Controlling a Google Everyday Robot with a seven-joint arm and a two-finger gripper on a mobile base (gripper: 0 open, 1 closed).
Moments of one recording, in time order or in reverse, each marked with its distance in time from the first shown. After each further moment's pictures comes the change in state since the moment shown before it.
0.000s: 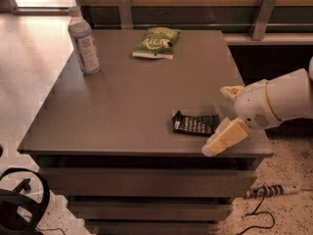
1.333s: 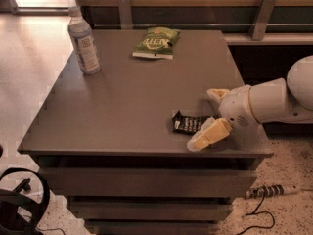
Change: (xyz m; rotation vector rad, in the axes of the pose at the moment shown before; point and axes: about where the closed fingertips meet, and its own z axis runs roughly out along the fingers) arm -0.009 -0.011 0.043 -0.024 -0.118 0.038
